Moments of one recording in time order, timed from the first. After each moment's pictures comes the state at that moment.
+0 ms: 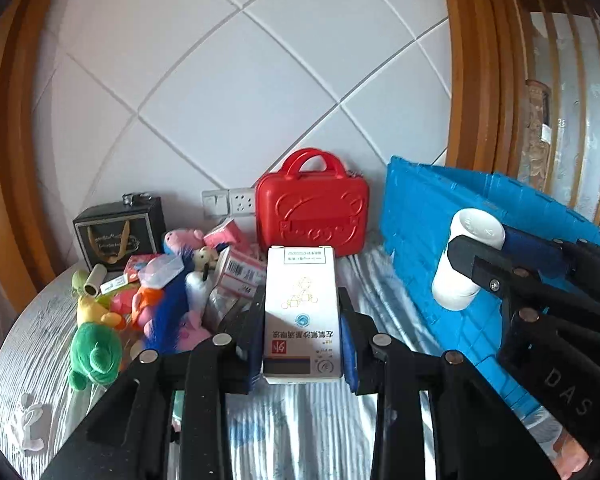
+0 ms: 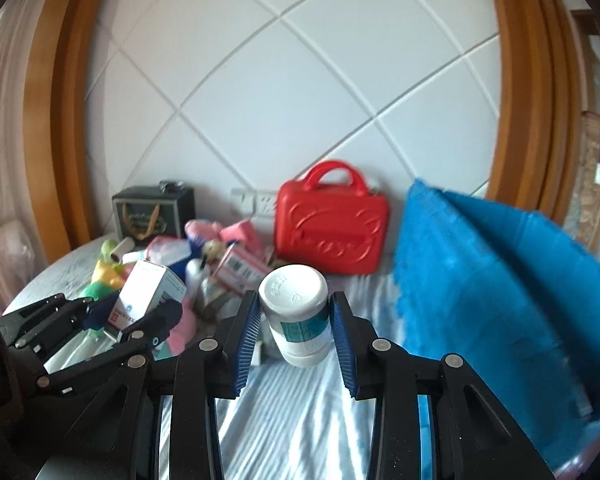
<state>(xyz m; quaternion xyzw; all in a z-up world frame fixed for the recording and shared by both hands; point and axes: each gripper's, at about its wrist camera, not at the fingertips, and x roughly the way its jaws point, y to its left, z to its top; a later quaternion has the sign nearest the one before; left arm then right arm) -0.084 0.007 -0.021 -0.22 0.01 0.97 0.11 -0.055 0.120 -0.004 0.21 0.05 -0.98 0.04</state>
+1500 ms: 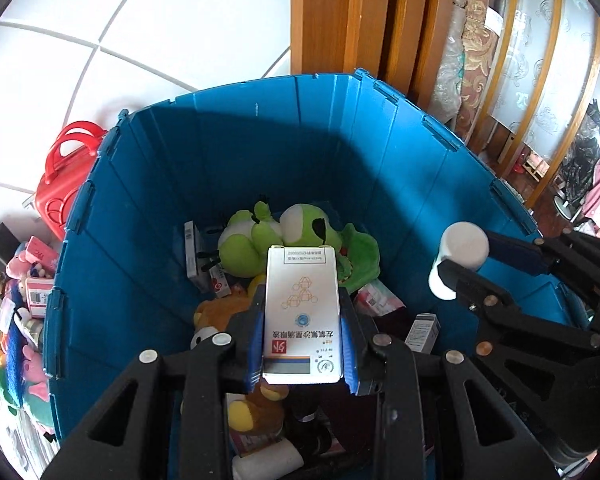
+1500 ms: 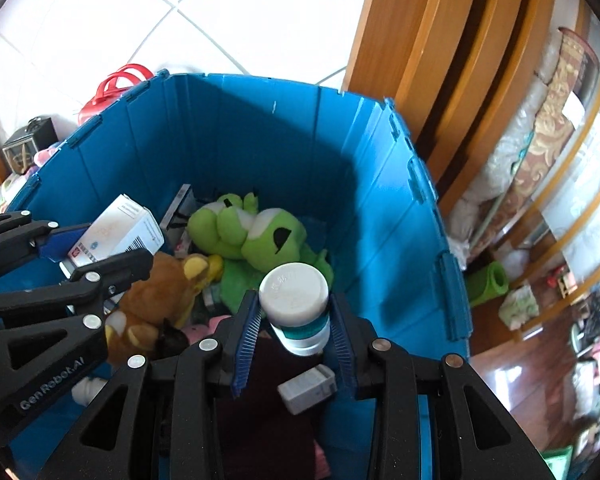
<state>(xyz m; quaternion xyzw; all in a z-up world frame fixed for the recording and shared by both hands) -0.204 0.449 0.009 -0.44 0.08 0.87 0.20 -0.178 0.559 0.002 0.44 0.08 -0.90 -0.03</state>
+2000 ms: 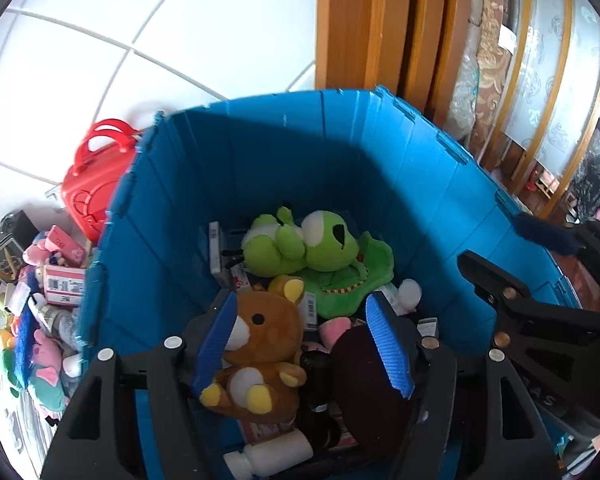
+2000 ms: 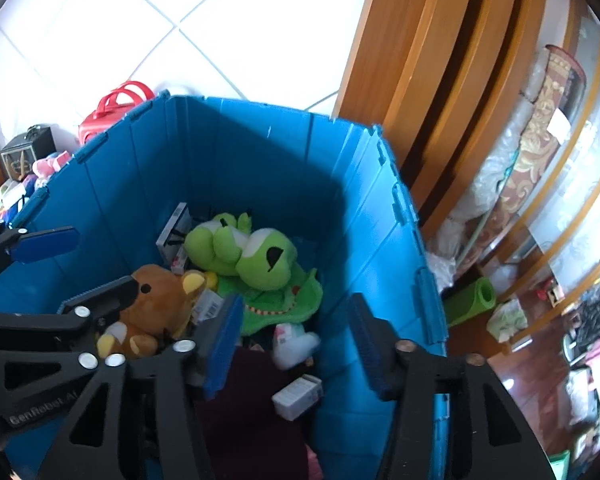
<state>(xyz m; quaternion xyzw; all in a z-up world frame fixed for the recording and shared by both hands) -0.182 0.421 0.024 -0.41 0.07 0.89 0.16 -0.161 0.552 0.025 0.39 0.09 -0.91 -0.05</state>
